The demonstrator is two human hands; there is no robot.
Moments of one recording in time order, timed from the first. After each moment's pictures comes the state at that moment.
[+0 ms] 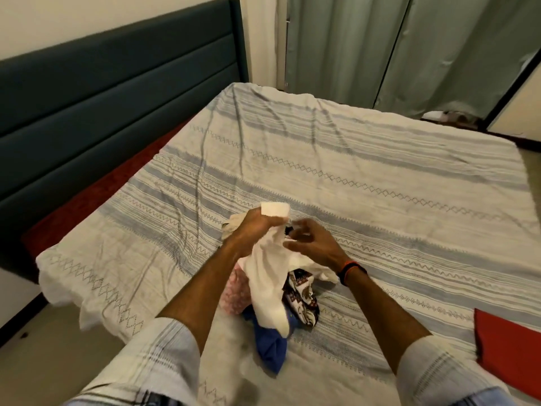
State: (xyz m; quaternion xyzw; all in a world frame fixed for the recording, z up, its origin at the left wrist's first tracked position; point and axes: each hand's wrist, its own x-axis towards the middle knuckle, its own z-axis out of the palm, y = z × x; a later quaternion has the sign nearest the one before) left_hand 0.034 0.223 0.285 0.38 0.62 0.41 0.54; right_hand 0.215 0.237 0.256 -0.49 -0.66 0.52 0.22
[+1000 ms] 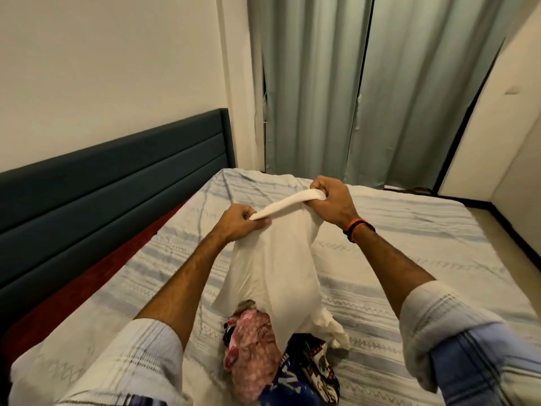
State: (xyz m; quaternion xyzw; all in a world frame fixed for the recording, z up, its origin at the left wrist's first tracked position) left_hand -0.067 0.247 0.438 0.64 0.64 0.33 0.28; right_hand 0.174 0.292 0.461 -0.45 -0.74 0.16 0.47
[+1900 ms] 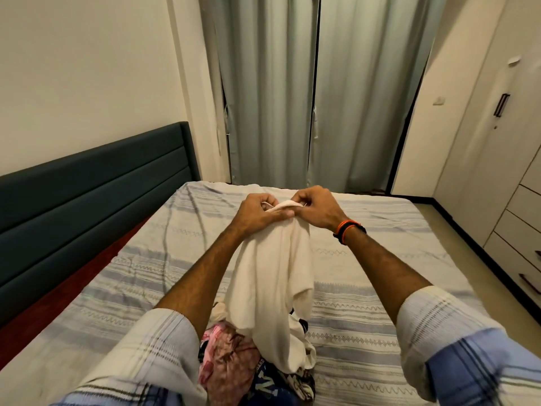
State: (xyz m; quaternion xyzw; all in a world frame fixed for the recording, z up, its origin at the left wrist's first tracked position) left_hand 0.036 0.252 0.472 0.72 0.49 0.41 0.28; right_hand 0.224 0.246 0.490 -0.52 -0.76 0.14 0.37
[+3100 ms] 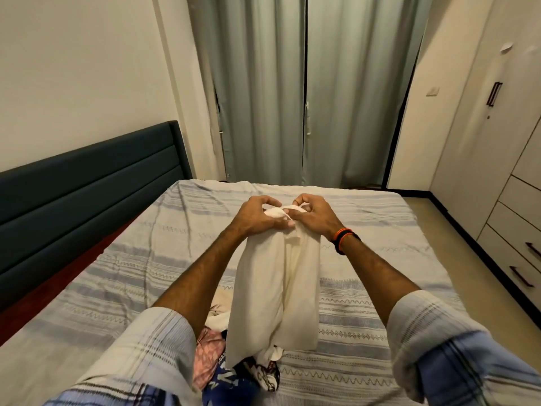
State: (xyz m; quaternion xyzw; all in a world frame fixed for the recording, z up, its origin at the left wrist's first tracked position) left_hand 0.176 0.225 0.468 0.71 0.56 0.33 0.27; right_hand 0.360 0.239 0.444 -0.51 -0.70 0.26 0.43
